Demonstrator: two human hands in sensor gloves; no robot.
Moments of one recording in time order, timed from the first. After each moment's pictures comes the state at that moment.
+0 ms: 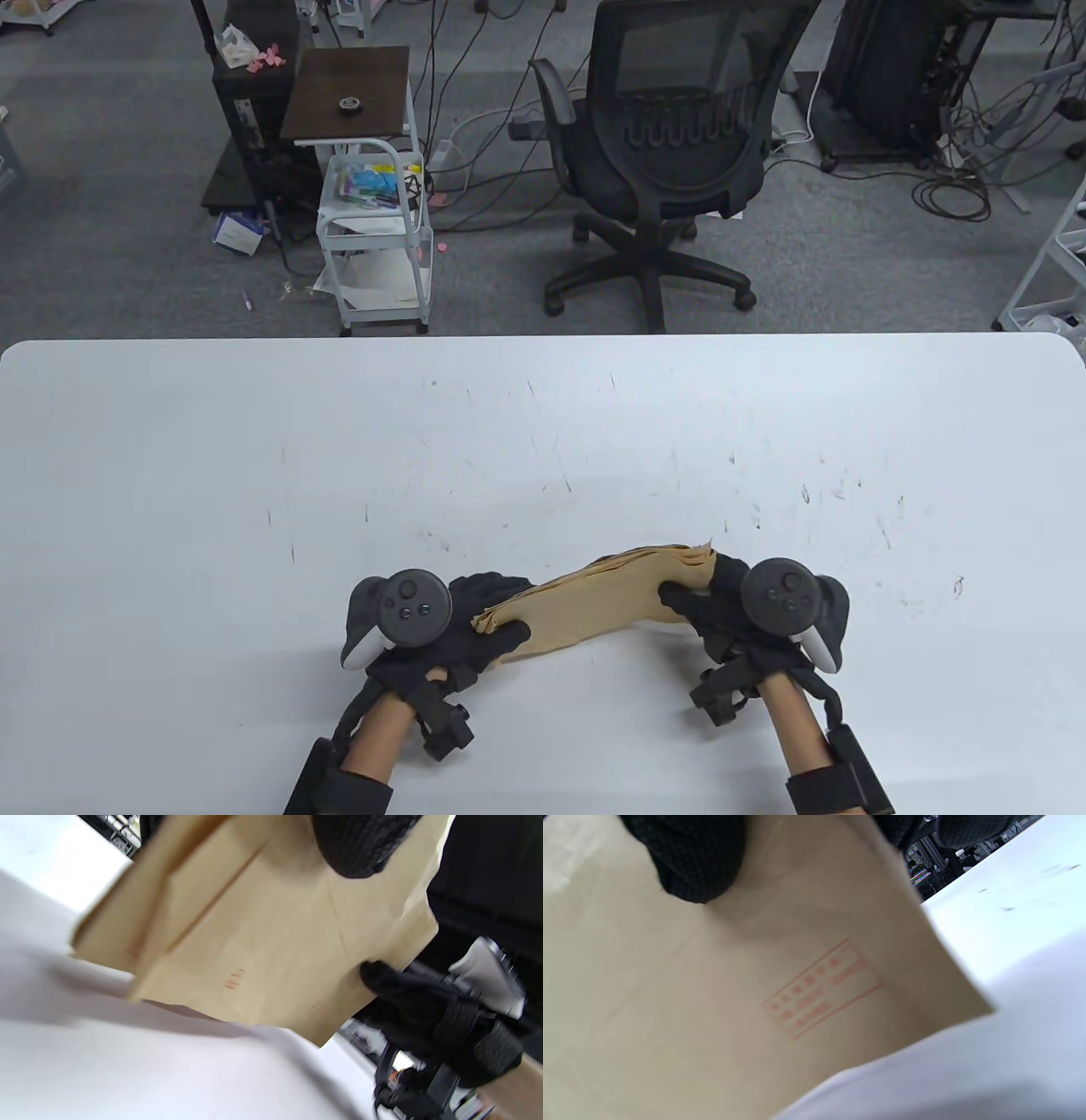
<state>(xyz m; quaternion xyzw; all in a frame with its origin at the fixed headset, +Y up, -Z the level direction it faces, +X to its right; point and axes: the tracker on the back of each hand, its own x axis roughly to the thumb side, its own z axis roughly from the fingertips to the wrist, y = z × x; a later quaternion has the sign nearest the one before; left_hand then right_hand) -0.158 -0.745 -0.327 -0.05 -0.27 0.38 0.88 0.188 -0.736 -0.337 0.11 -0.07 0.90 0.41</state>
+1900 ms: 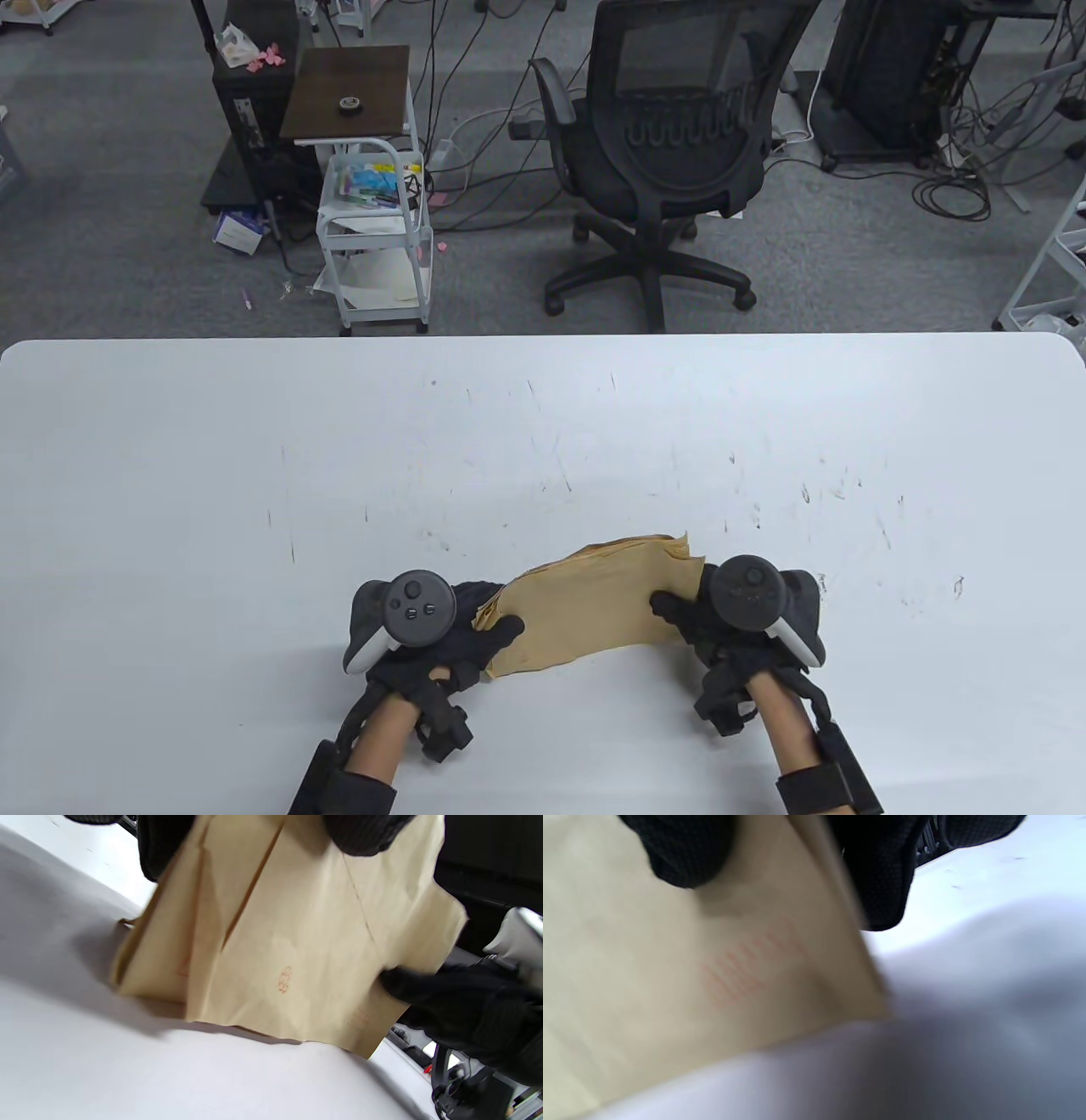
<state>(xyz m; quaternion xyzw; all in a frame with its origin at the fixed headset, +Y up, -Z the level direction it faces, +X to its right) -0.160 -0.757 -0.329 -0.08 -0.23 0.36 0.90 0.178 -0.742 -0.338 0.11 0.00 0.96 0.24</state>
